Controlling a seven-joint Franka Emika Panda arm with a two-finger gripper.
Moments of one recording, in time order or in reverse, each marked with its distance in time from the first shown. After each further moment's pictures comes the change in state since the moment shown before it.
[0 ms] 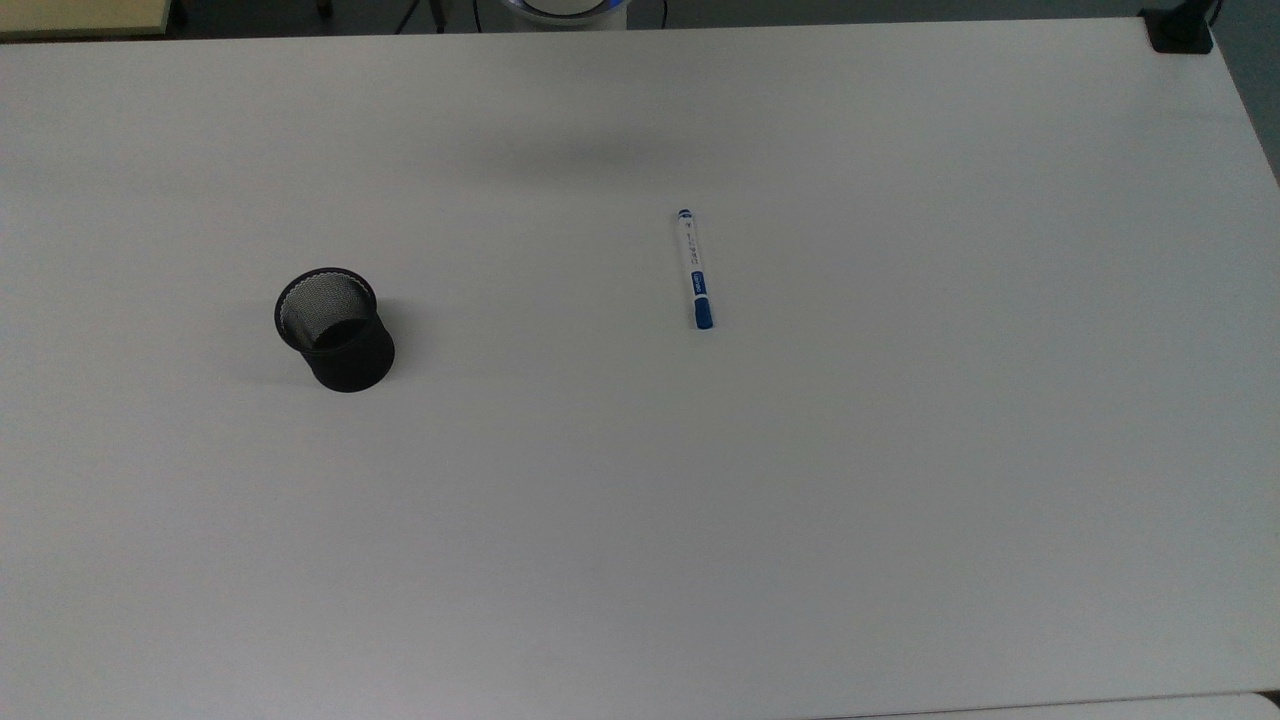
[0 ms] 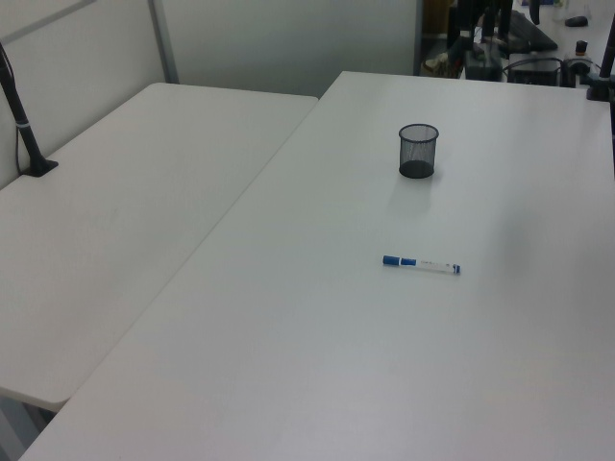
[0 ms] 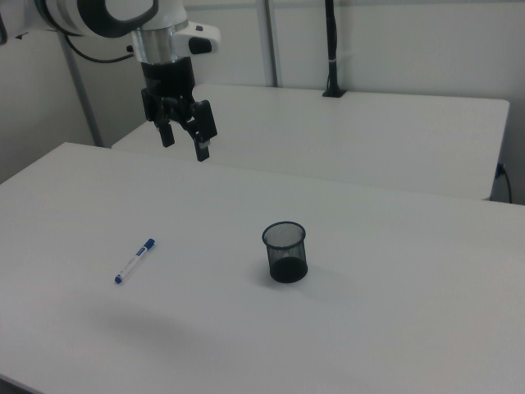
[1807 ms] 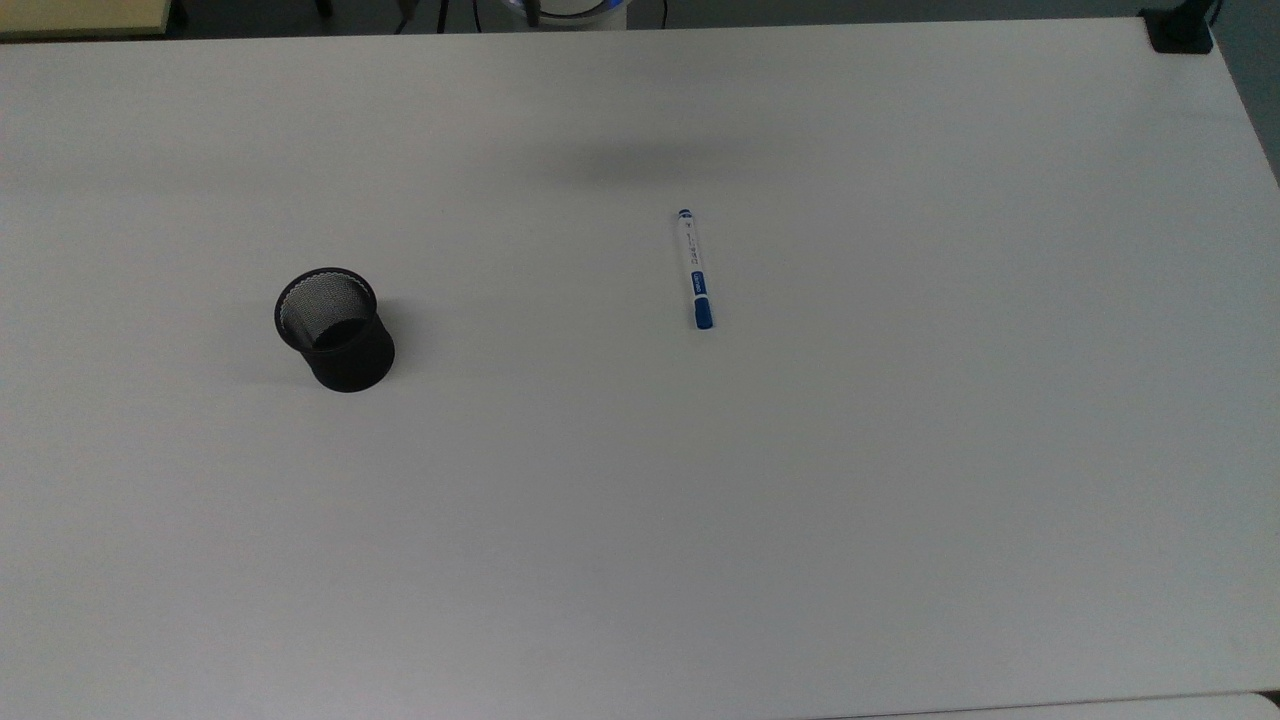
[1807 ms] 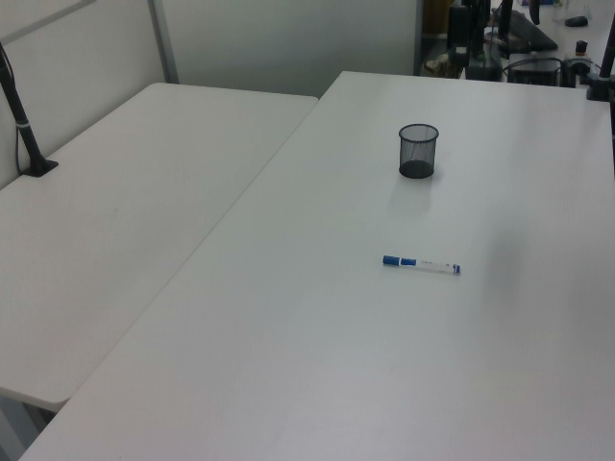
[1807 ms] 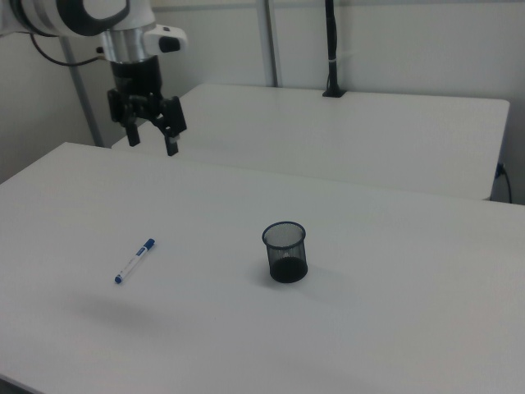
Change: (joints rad) arm 0.116 0.006 0.021 -0.002 0.001 -0.027 -0.042
